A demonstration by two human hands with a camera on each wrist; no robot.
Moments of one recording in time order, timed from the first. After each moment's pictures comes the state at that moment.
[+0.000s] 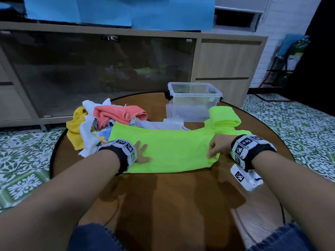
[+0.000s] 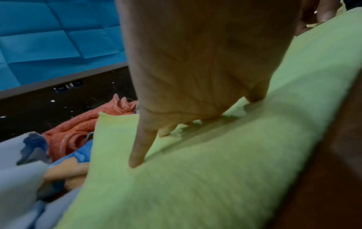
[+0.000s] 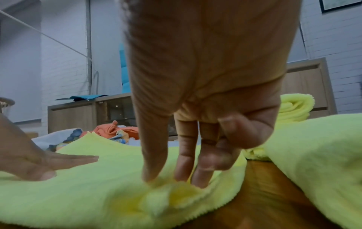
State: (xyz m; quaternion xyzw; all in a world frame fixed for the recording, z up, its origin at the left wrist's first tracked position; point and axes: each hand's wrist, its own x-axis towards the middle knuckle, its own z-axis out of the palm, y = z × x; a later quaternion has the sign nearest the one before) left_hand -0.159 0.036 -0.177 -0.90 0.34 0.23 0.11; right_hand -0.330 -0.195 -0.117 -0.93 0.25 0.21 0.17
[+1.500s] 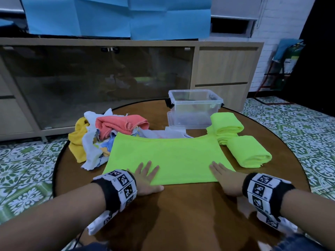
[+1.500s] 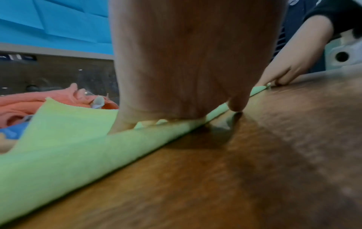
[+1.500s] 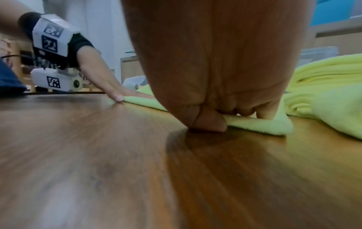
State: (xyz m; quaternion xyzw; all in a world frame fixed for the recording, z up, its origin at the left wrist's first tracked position) left_hand -0.201 0.061 -0.179 -0.85 0.42 0.26 0.15; right_hand -0.376 -0.138 -0.160 -0.93 0.21 0.29 -0.04
